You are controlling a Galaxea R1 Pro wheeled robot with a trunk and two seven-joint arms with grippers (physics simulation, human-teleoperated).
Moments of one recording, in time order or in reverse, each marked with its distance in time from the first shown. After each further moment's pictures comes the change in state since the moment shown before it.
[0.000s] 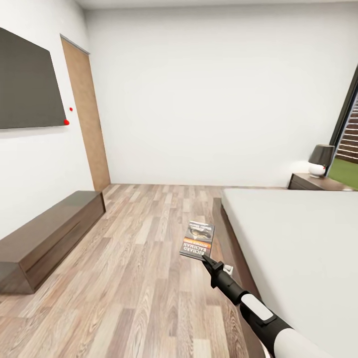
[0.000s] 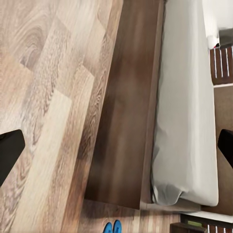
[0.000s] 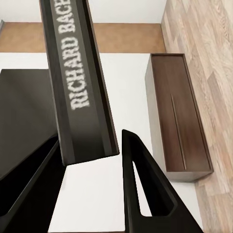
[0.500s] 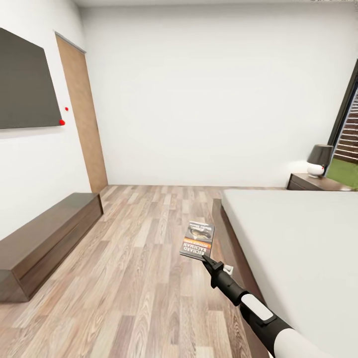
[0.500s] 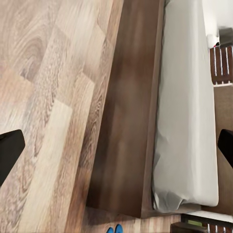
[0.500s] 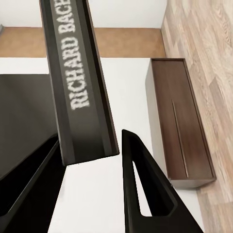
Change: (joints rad) left arm 0.000 0.000 0.000 0.000 0.000 0.000 0.000; right arm 0.000 0.000 0.000 0.001 -0.001 0.000 0.000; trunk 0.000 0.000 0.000
